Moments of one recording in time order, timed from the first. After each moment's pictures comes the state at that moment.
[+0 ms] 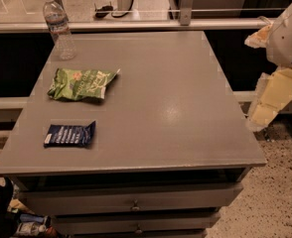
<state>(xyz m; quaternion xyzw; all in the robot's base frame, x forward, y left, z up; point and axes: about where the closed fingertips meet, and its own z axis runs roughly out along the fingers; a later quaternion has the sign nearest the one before) 0.447 -0.204 0.973 -0.60 0.77 0.00 0.20</state>
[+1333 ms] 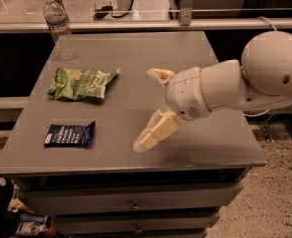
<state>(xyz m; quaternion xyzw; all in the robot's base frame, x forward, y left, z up) 0.473 -0.002 0.892 -0.59 0.64 0.25 0.43</state>
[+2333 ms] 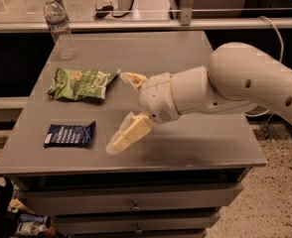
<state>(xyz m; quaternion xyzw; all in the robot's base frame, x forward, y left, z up) 0.472 0.058 0.885 -0.60 0.60 0.30 0.44</state>
